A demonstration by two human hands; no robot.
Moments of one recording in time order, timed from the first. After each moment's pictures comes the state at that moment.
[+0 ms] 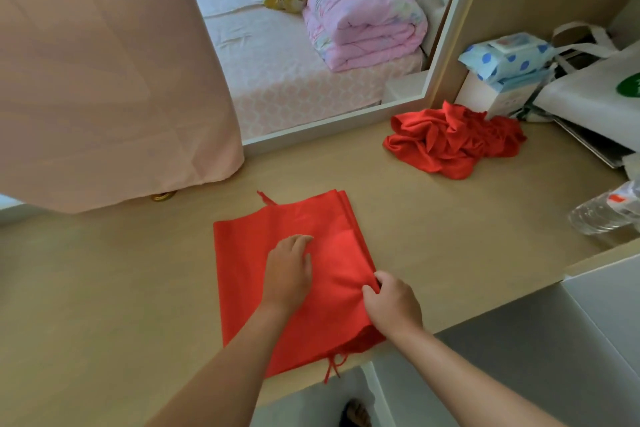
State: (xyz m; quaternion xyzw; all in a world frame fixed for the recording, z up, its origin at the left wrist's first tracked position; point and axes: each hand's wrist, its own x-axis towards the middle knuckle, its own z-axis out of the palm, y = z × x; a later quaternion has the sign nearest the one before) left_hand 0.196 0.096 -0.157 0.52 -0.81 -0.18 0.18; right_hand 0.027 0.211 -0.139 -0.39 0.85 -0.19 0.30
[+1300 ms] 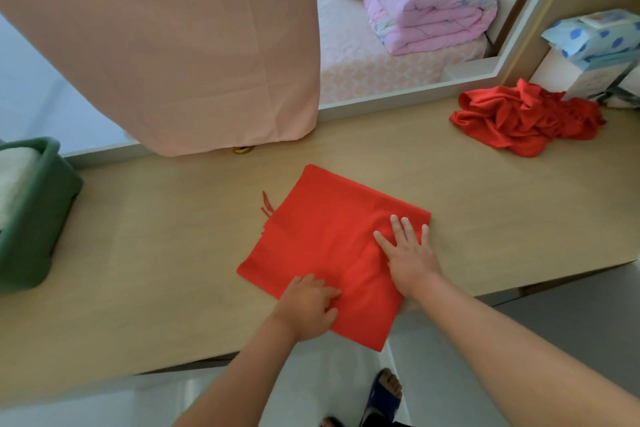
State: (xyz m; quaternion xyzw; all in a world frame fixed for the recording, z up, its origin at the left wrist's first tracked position) left_hand 0.348 0.202 -0.155 0.43 -0.87 -0.19 -0.13; right_hand 0.109 0.198 -0.156 -0.68 0.70 0.20 0.10
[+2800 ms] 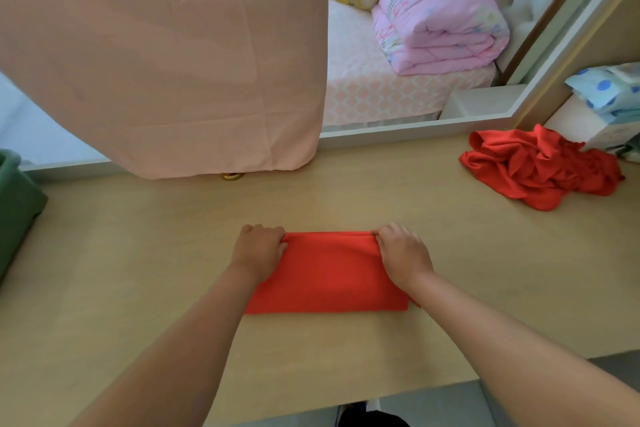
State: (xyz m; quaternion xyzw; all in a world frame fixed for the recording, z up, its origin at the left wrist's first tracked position) left_hand 0.357 0.009 -0.129 0.56 -0.82 -0.06 -0.09; right_hand 0.078 0.074 -0.148 -0.68 0.72 -0.08 0.10
